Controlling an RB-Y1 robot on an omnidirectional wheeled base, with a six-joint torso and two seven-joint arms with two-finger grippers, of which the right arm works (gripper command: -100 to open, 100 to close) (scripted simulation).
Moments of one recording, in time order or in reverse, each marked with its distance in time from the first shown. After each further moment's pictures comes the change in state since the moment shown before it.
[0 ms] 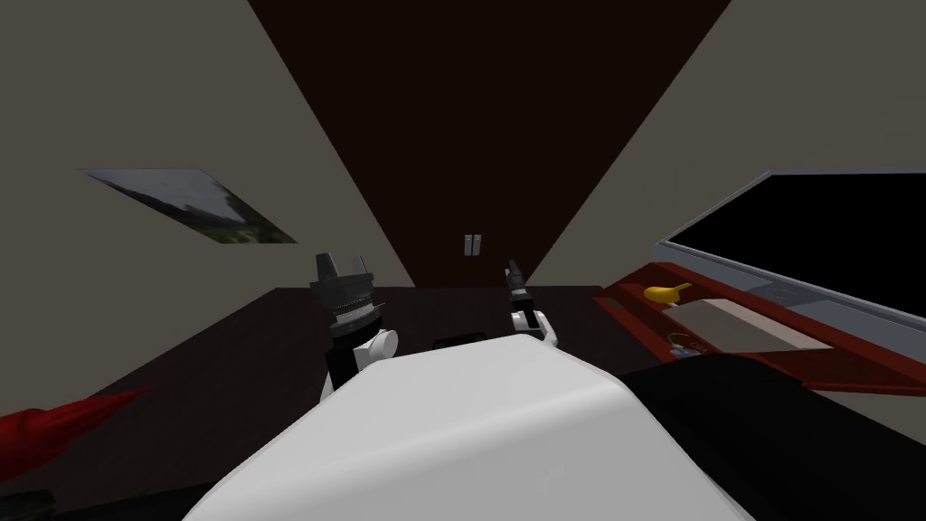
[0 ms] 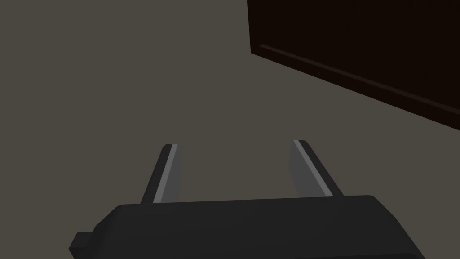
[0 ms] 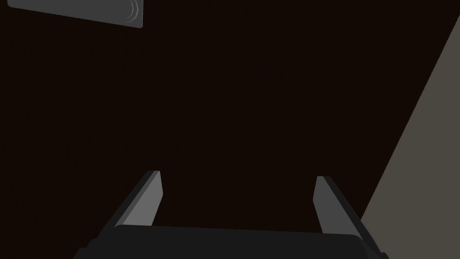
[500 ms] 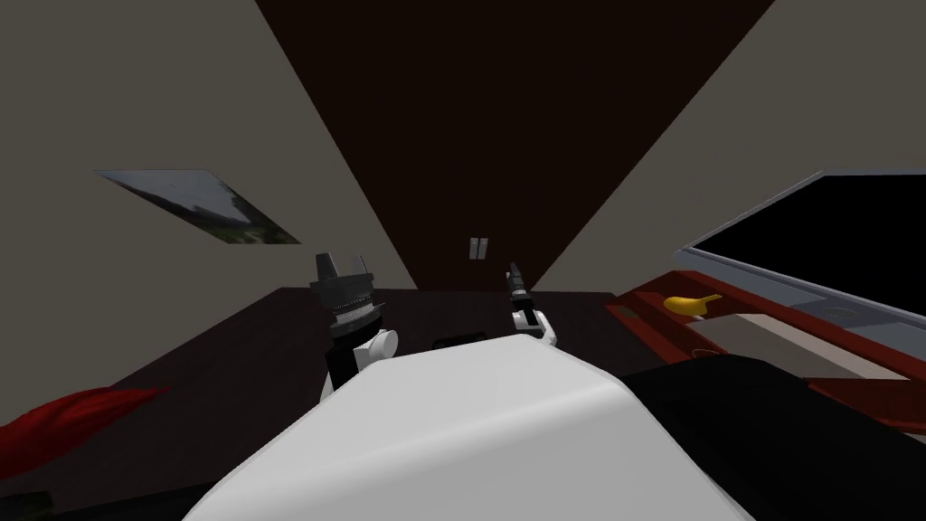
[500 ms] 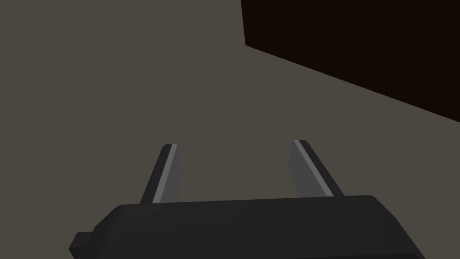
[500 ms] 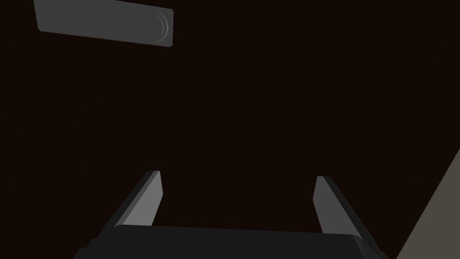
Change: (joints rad) arm -0.038 -0.006 -0.039 0.095 0.023 0.031 -0.062
